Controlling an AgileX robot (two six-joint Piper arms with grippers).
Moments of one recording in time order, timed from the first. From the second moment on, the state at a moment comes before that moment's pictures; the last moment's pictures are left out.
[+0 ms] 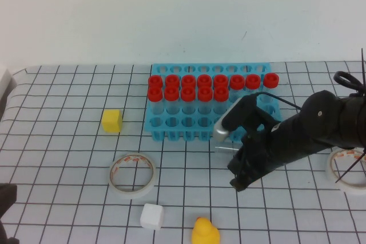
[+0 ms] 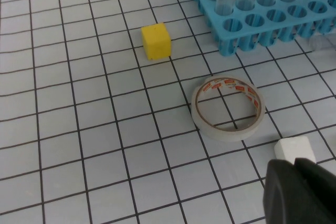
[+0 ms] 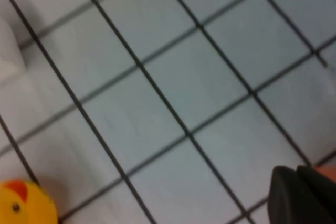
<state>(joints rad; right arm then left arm) 0.50 1.90 -1.13 0.66 0.42 -0.96 -0.05 0.54 -0.61 -0.40 0.73 0.37</state>
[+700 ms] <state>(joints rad) 0.48 1.92 -1.22 0.59 0.43 -0.90 -0.05 0.54 -0.61 -0.40 0.75 0.37</state>
